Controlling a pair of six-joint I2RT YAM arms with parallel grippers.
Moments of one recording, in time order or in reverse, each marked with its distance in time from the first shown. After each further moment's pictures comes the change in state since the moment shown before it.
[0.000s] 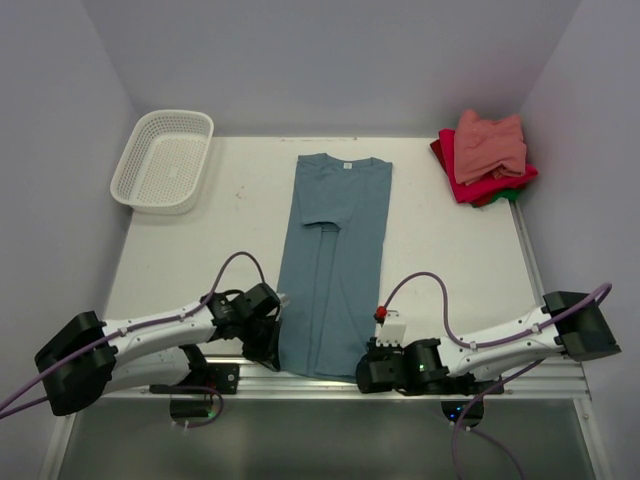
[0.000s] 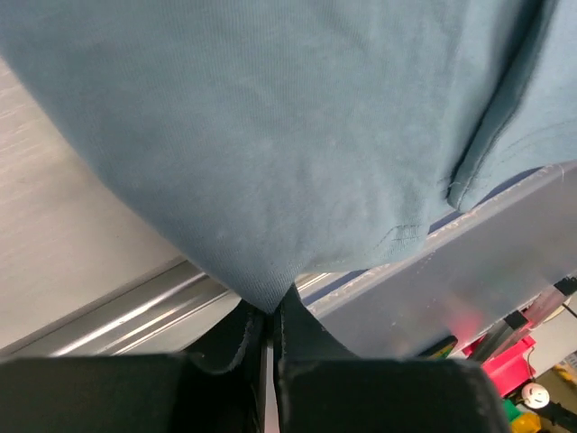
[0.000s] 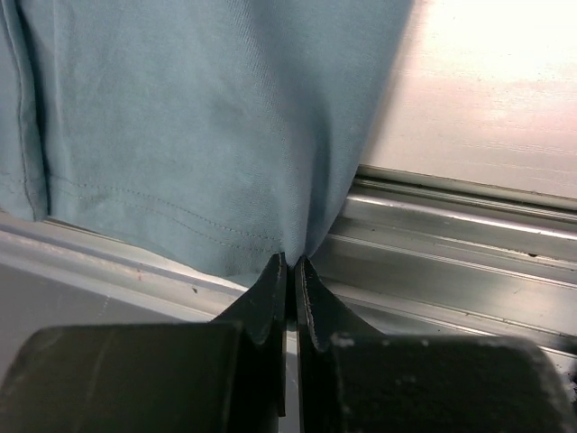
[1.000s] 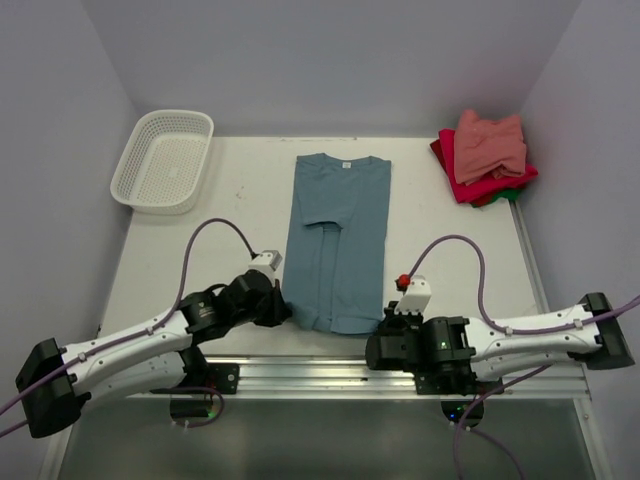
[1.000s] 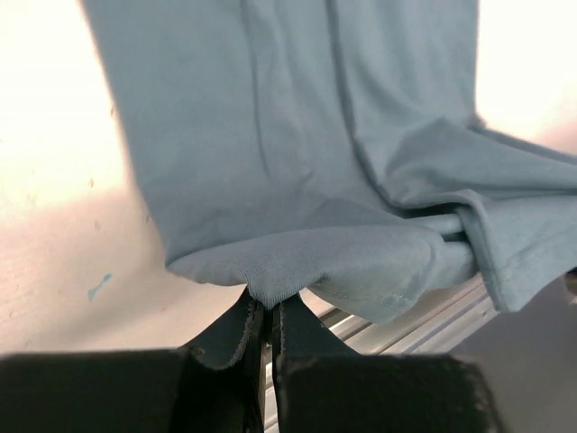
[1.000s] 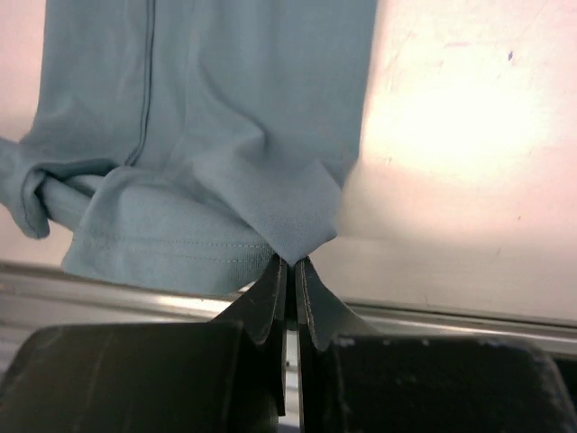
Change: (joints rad) left arm -0.017 -0.228 0.068 0.161 -0.425 0.003; right arm -0.094 -0.135 0.229 -0.412 0.326 -0.083
